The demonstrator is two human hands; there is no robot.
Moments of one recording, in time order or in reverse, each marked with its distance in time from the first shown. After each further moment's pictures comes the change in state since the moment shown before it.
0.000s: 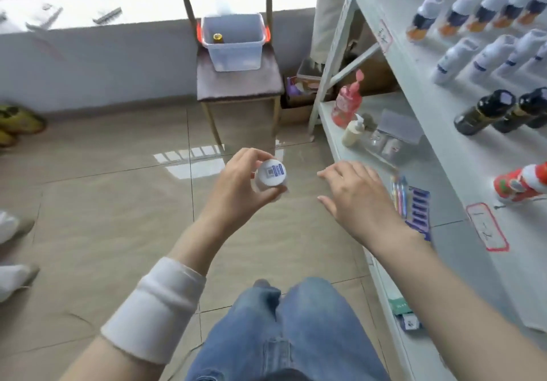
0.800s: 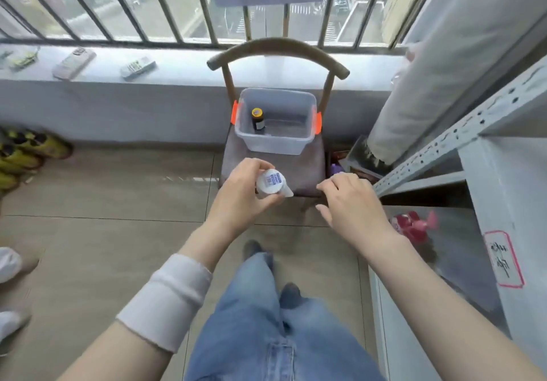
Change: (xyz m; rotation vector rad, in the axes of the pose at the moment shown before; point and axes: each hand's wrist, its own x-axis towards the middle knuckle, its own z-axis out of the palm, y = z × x) left_hand 0.441 -0.146 -0.056 0.025 0.152 -0.230; right_hand 0.500 0.096 0.068 -0.092 -0.081 -0.223
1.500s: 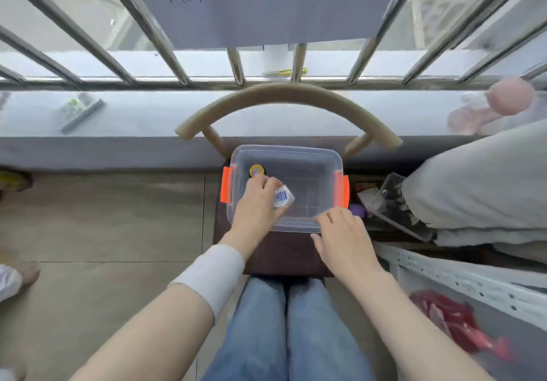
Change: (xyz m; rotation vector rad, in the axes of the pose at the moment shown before) left_hand 0.334 -0.169 0.087 0.254 -0.257 -0.154; right_hand 0.291 0.055 0.130 0.133 -0.263 0.132
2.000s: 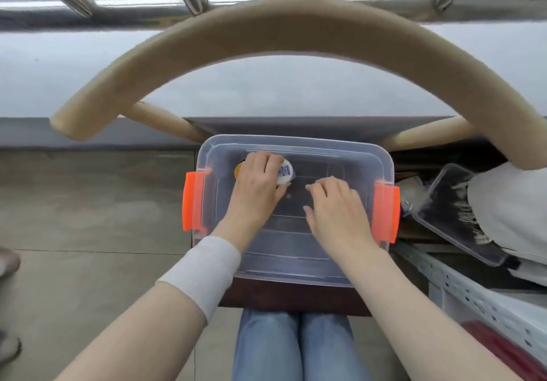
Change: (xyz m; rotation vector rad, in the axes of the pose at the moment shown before) left_hand 0.115 -0.089 0.113 0.221 0.138 0.162; right_hand 0.139 0.026 0.135 0.150 -0.140 -0.001
